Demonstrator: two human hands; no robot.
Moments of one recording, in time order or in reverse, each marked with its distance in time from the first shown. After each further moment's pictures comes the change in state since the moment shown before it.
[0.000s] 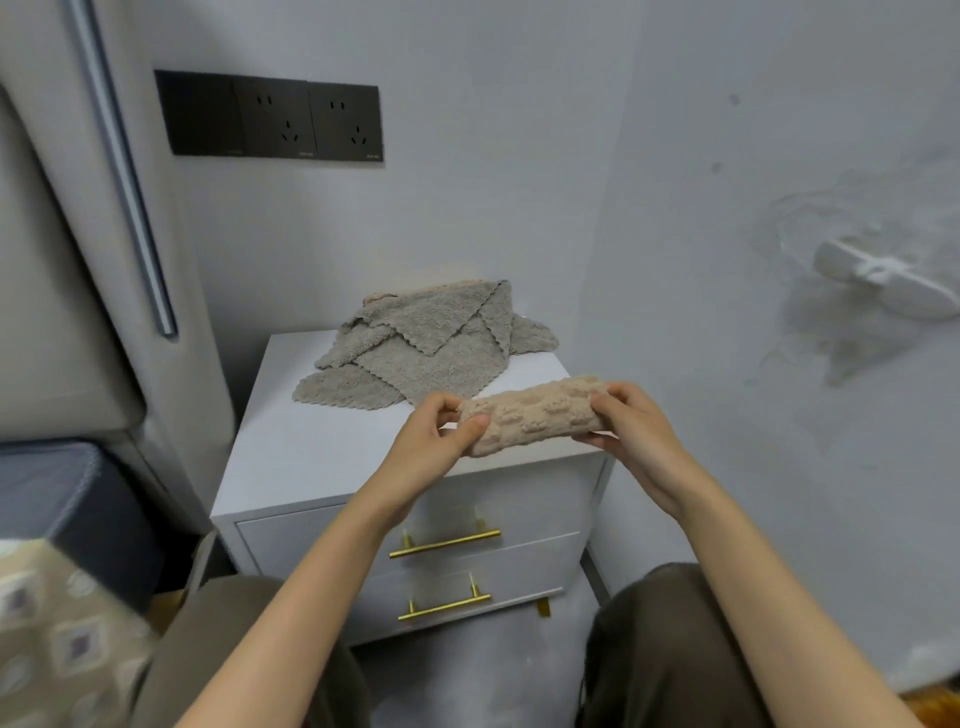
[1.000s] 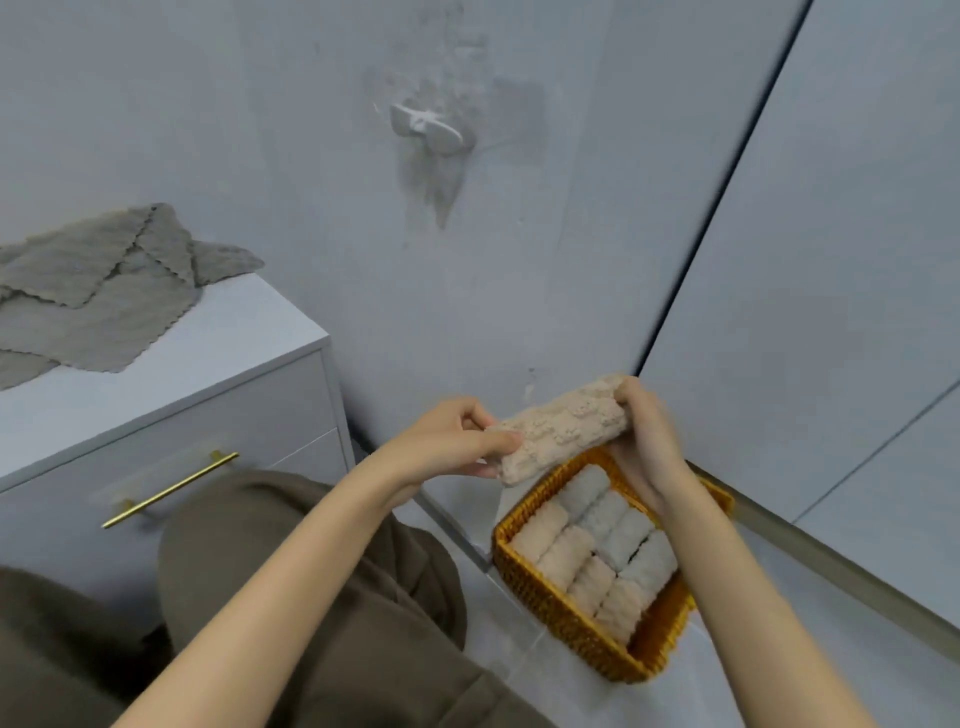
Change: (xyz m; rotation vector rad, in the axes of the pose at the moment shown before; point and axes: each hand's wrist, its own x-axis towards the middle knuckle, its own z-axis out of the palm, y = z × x) left_hand -0.134 0.046 0.227 0.104 -0.855 -0.159; right_hand -0.236 0.070 -0.226 0.293 0.558 -0.036
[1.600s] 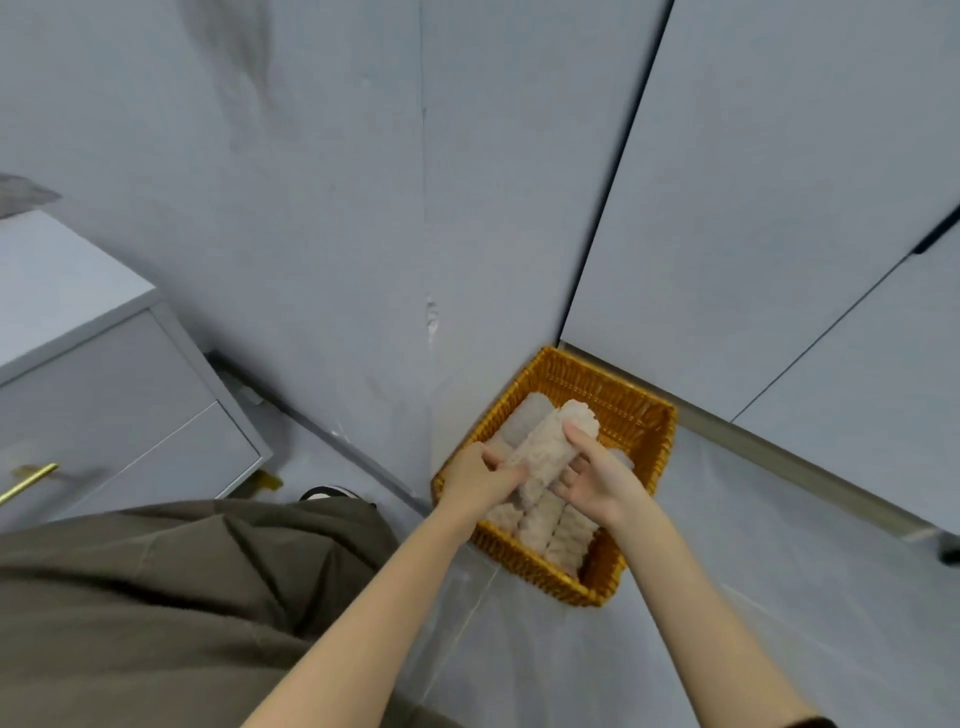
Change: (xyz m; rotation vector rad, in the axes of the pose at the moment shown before) left_hand 0.106 -0.114 0.134 0.007 0.060 -0.209; right_hand 0.003 0.120 -0.099 0.377 0.278 0.606
